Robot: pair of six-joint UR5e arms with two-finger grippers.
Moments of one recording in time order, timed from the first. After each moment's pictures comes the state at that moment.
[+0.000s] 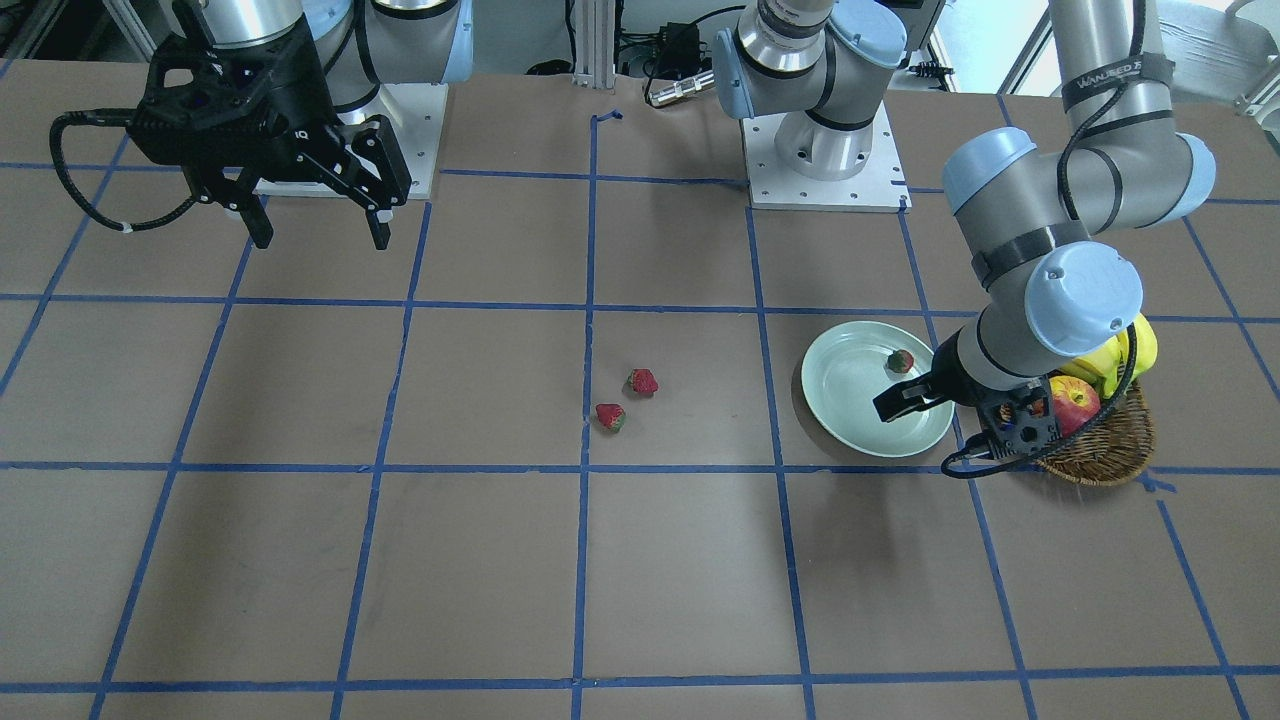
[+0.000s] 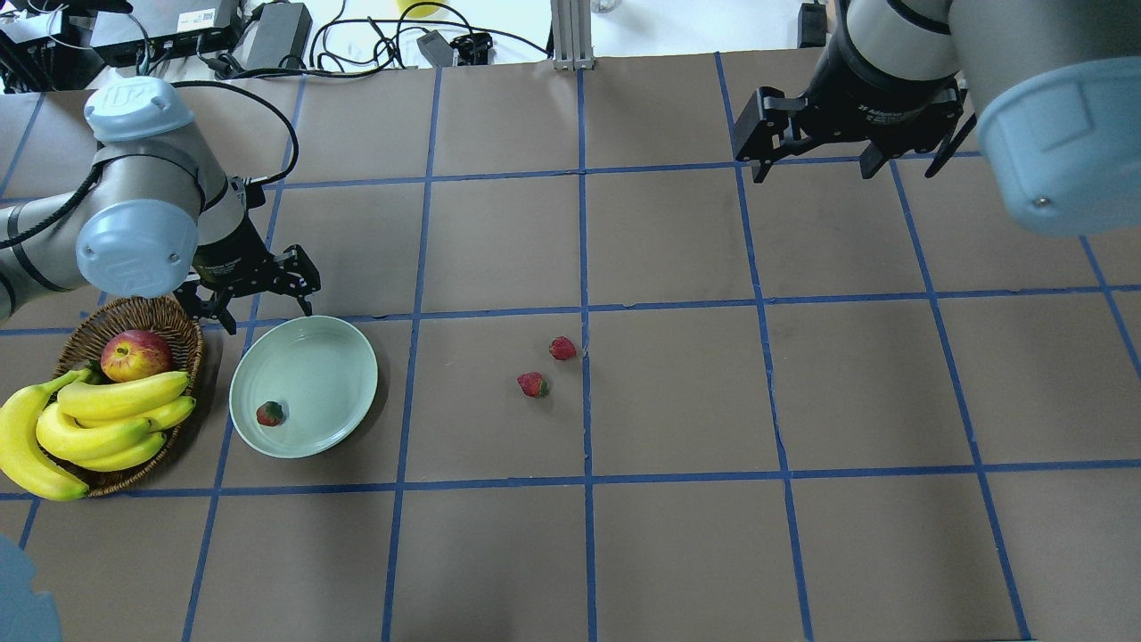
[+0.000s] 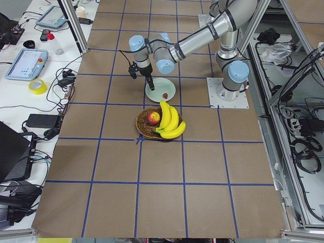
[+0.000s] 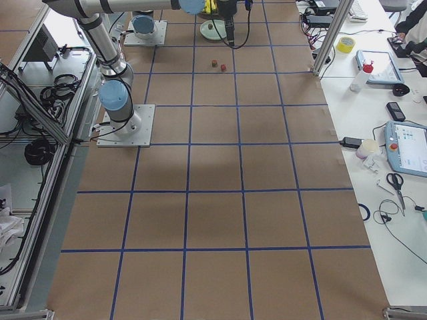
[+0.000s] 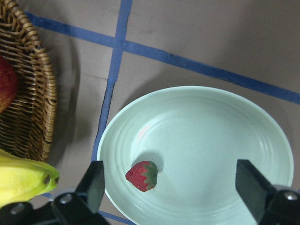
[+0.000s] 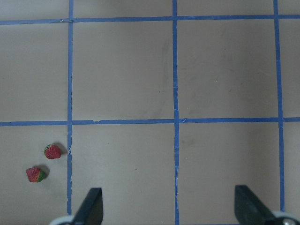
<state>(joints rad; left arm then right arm) -1.34 -1.83 -1.85 -1.21 1.64 -0.11 1.64 -1.64 1.62 -1.74 -1.57 0.08</state>
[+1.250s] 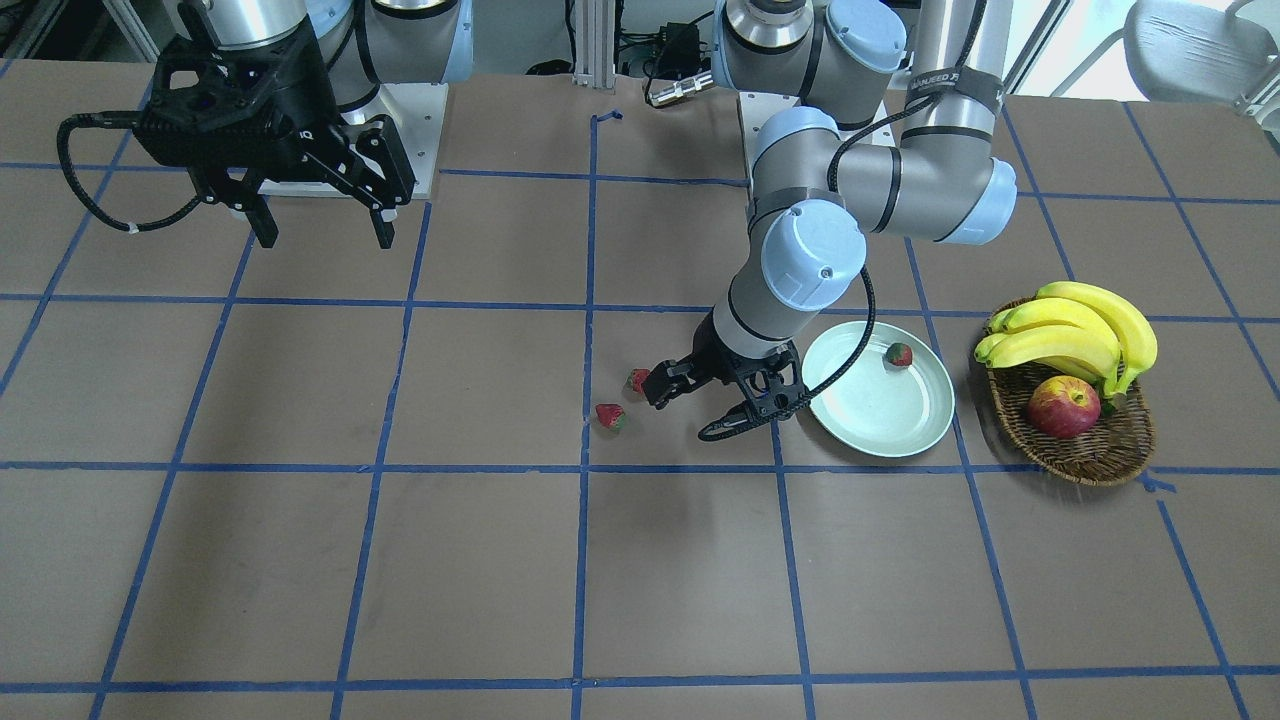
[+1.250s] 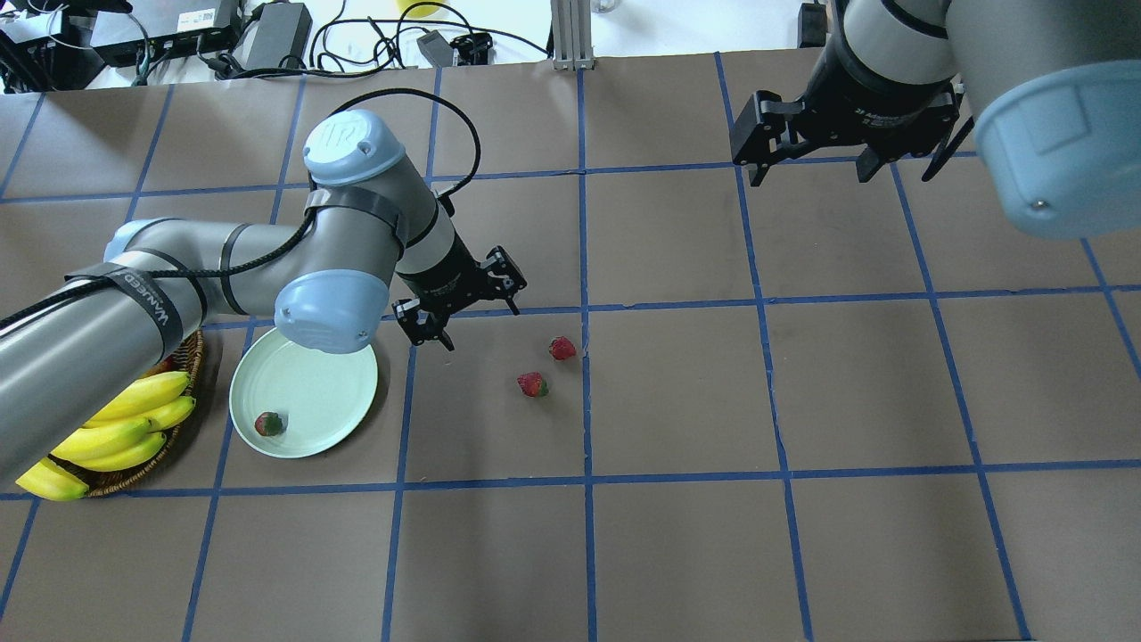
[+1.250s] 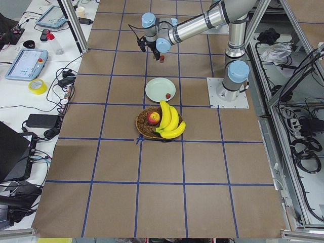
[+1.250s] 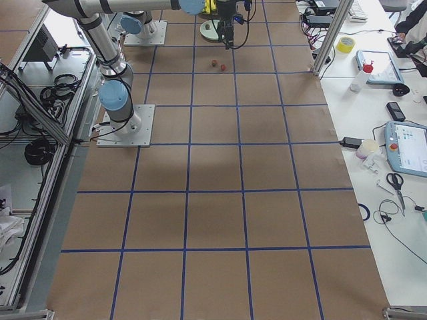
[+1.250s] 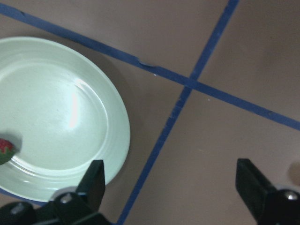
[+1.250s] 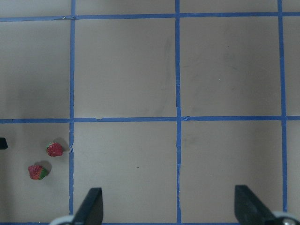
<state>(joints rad) -1.70 -1.85 -1.94 -0.99 1.35 -0.57 1.65 -1.64 1.62 -1.74 -1.57 0.08</state>
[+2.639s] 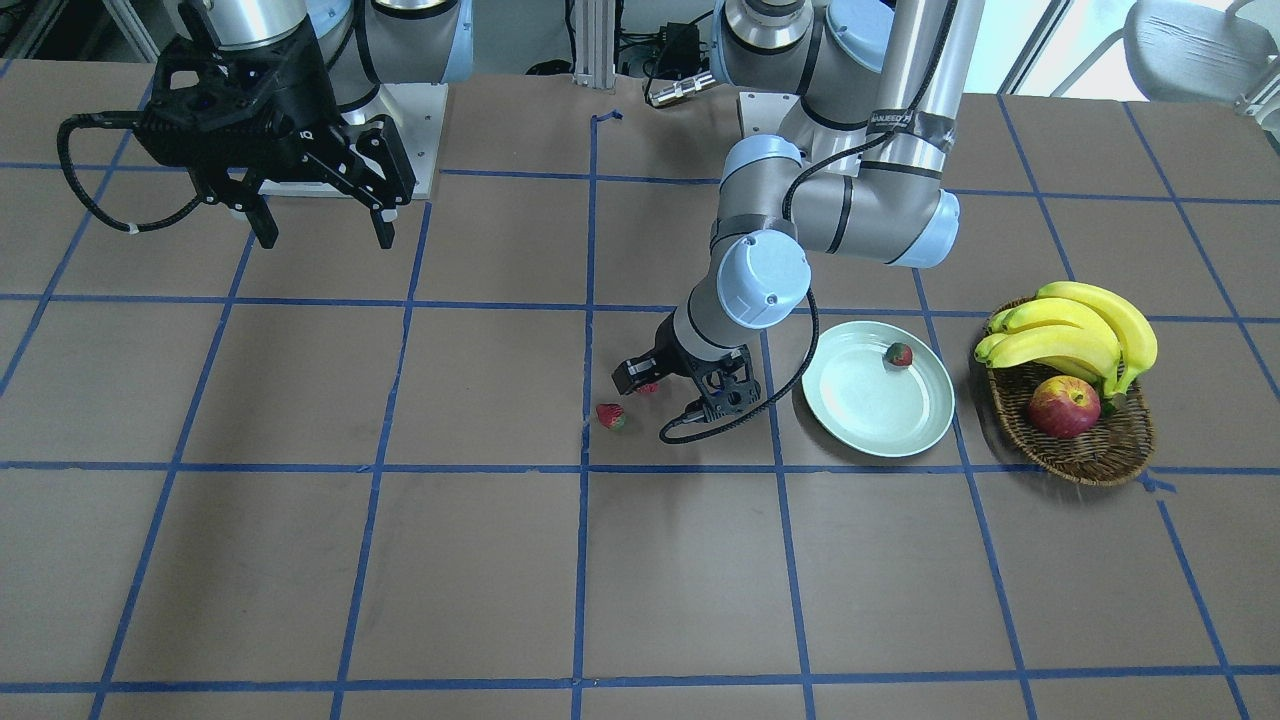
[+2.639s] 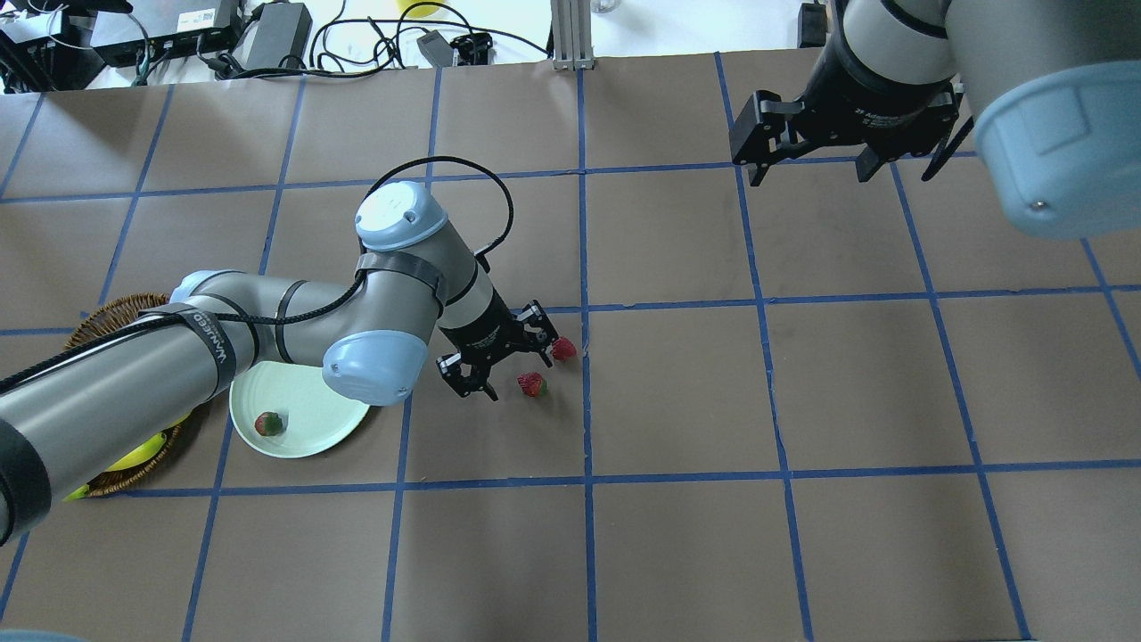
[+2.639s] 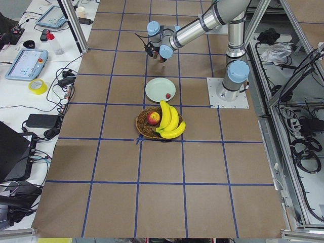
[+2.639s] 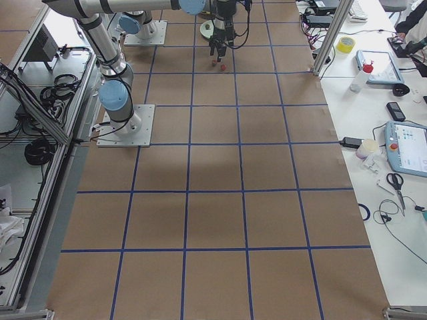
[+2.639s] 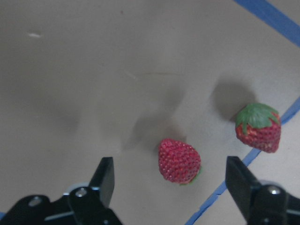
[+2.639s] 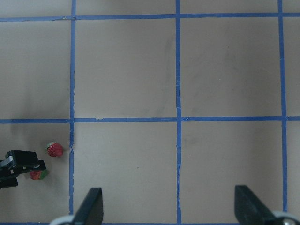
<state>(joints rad) -1.76 -1.92 -2.00 -0.94 1.28 -0.66 1.65 -1.64 1.62 -1.74 -1.57 0.07</state>
